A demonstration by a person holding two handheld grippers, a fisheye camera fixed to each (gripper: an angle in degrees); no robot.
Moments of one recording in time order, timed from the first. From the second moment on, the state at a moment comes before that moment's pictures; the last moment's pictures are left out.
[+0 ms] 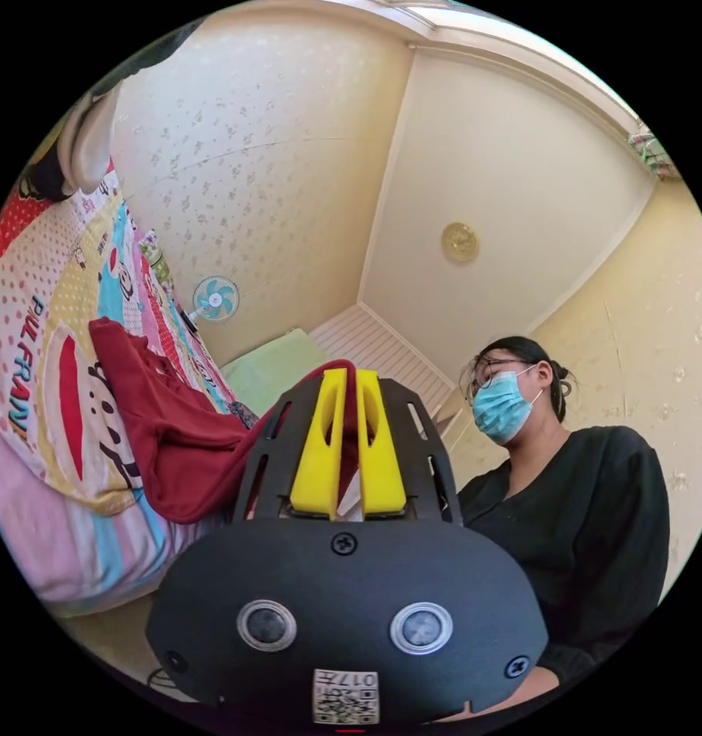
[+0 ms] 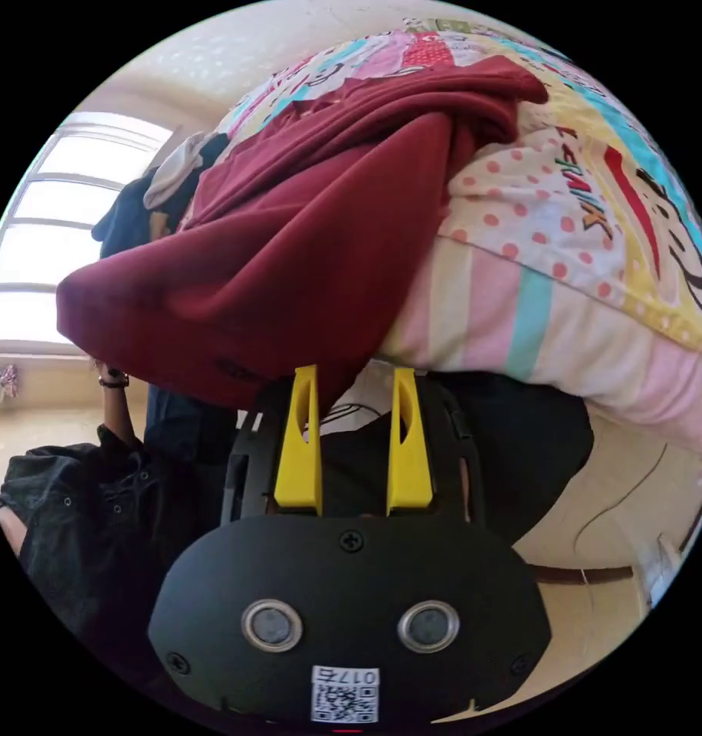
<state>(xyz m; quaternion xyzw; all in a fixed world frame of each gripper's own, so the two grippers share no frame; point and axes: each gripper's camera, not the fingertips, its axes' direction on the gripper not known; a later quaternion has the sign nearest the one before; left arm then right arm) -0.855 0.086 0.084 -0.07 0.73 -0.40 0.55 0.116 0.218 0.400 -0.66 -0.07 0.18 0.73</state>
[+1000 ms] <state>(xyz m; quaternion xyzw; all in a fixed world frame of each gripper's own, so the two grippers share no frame) -0.753 0.036 0.194 -0.12 0.66 -0.43 0.61 0.308 0.062 0.394 -0.17 -0.34 0.43 0.82</state>
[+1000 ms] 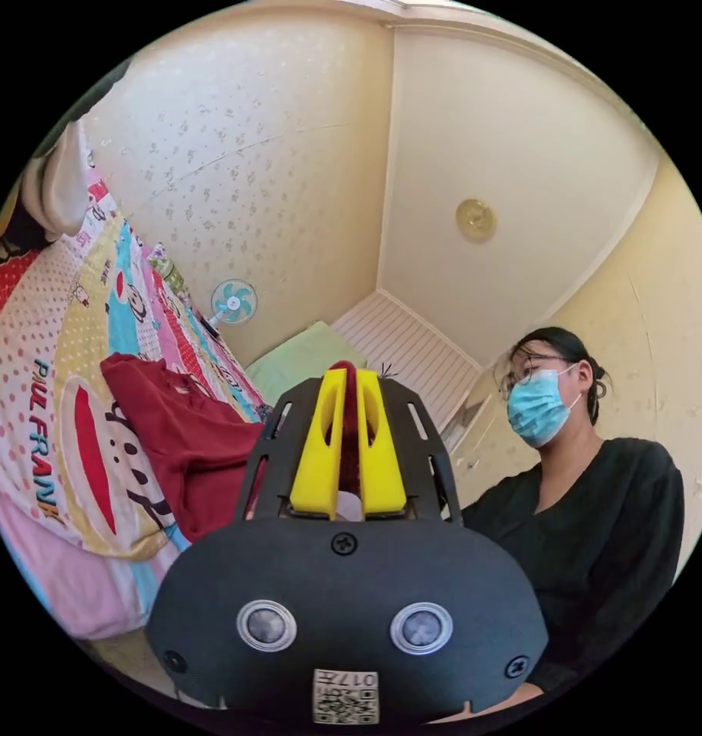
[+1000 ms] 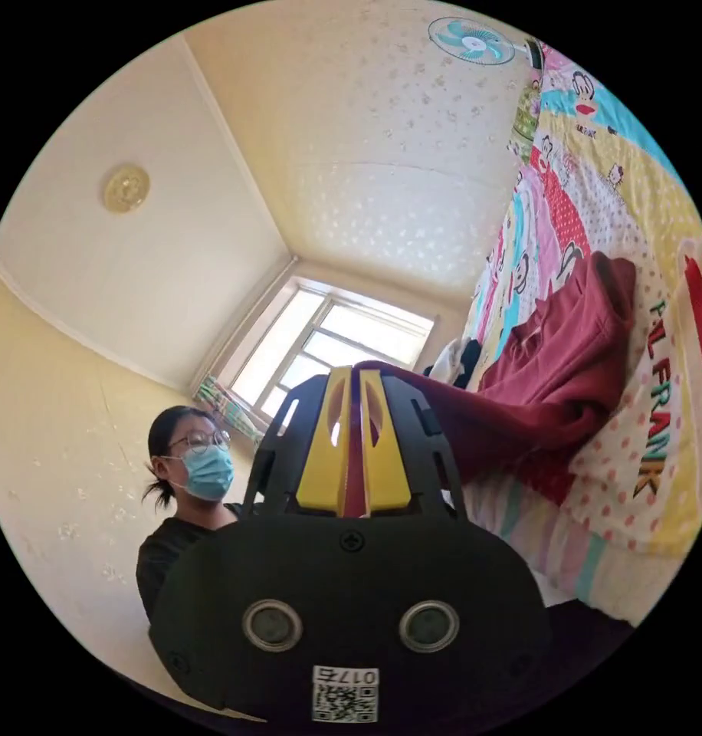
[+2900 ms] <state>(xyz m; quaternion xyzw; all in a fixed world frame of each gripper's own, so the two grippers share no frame) -0.671 0.300 0.273 -0.38 0.52 -0.49 0.59 -0.029 0.230 0.414 -0.33 0.29 -0.03 0.90</state>
